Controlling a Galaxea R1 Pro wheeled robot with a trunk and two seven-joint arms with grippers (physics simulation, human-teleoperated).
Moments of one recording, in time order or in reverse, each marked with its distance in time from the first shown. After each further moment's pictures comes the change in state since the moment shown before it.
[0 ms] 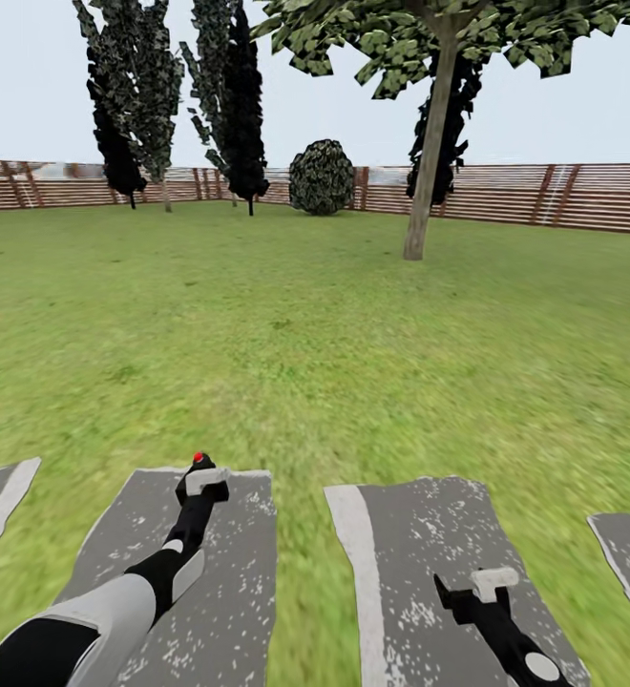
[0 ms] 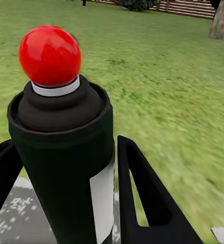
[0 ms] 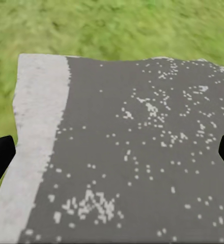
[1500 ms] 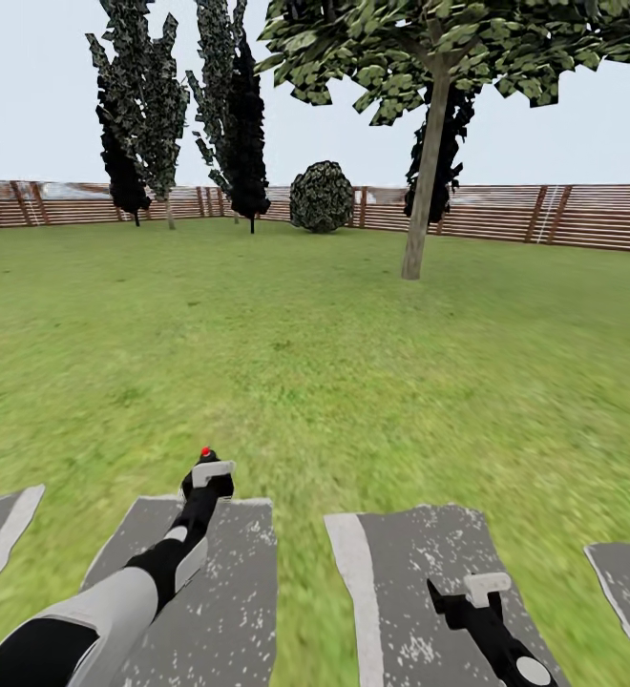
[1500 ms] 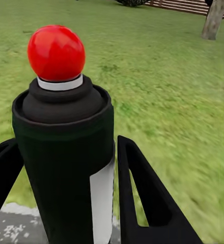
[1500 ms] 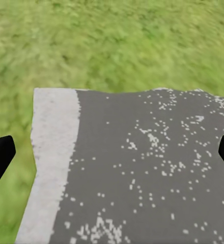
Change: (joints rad) left arm 0.000 -0.001 -0.009 -0.076 0.000 0.147 0.001; right arm 0.000 0.028 0.004 0.023 0.000 -0.005 -0.004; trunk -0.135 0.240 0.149
